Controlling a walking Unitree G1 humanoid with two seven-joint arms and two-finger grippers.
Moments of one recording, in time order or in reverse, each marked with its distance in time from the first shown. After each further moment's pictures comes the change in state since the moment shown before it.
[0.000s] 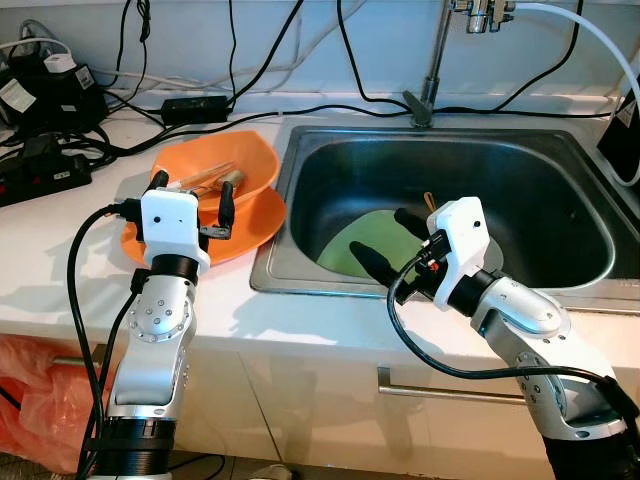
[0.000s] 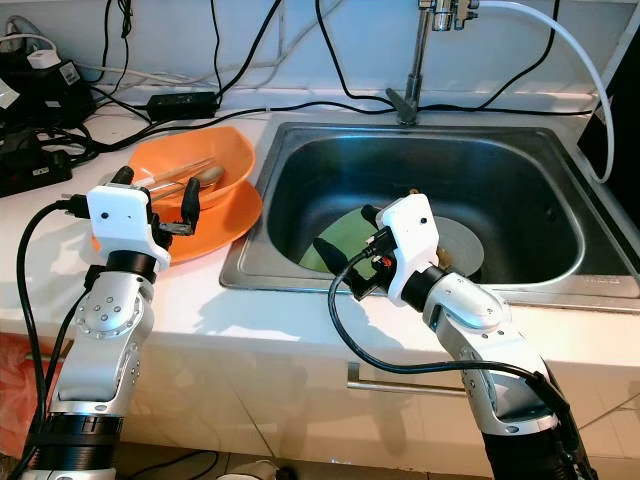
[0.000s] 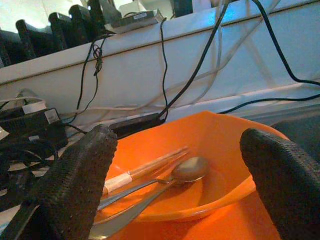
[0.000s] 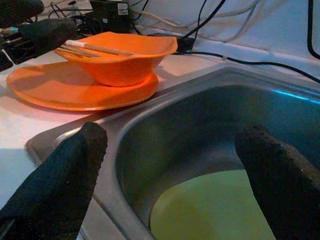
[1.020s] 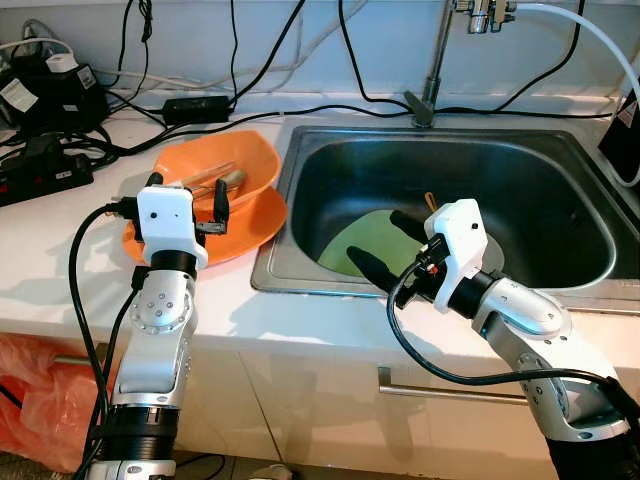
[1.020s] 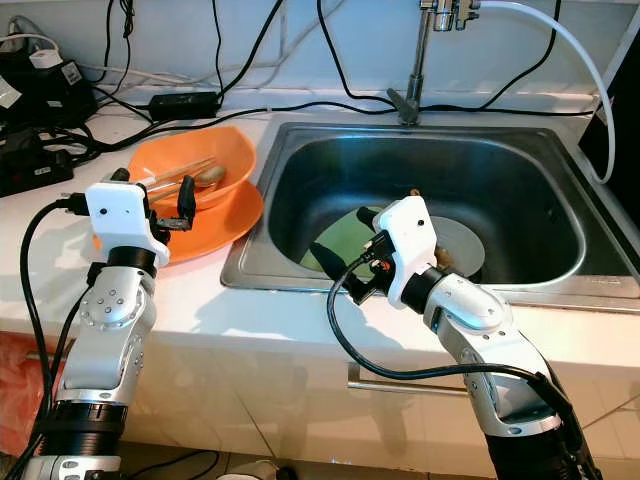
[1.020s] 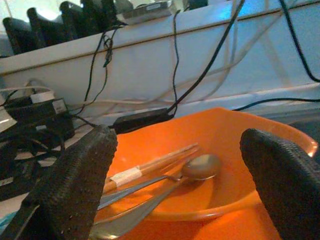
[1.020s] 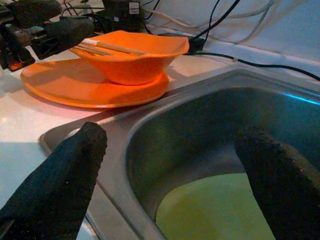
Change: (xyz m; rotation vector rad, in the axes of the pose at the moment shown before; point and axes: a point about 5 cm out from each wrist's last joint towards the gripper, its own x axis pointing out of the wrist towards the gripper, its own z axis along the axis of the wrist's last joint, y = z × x) left arm 0.006 0.003 -0.006 -0.025 0.020 0.041; right arm -0.001 0.002 0.000 -0.016 0.006 0.042
